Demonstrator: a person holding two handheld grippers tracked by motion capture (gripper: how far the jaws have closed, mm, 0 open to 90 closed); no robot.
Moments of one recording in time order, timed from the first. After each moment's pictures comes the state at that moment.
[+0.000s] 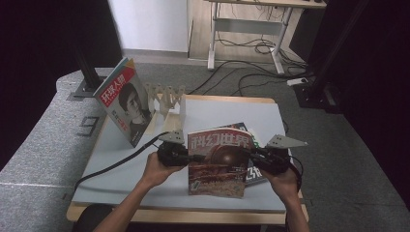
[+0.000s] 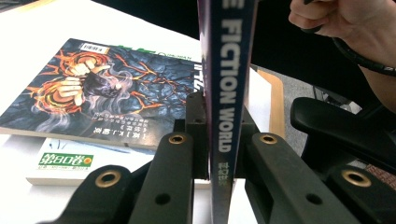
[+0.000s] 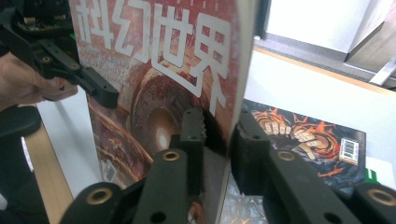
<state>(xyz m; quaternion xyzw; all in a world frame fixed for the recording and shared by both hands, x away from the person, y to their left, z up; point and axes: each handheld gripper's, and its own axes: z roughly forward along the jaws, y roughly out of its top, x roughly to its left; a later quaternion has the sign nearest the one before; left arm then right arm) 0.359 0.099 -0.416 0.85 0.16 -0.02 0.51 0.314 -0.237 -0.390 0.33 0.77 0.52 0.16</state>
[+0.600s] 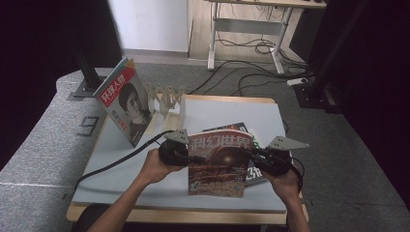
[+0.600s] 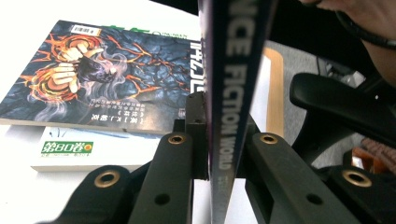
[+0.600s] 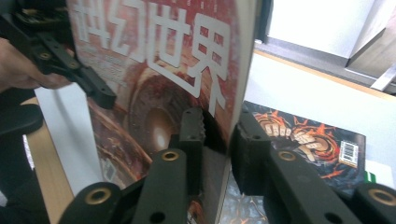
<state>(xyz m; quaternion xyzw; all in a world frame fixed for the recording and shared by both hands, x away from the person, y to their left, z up) 0.357 0.092 -0.402 0.88 0.14 -0.02 0.45 0.311 -0.240 -0.391 0.32 0.77 0.53 0.17</state>
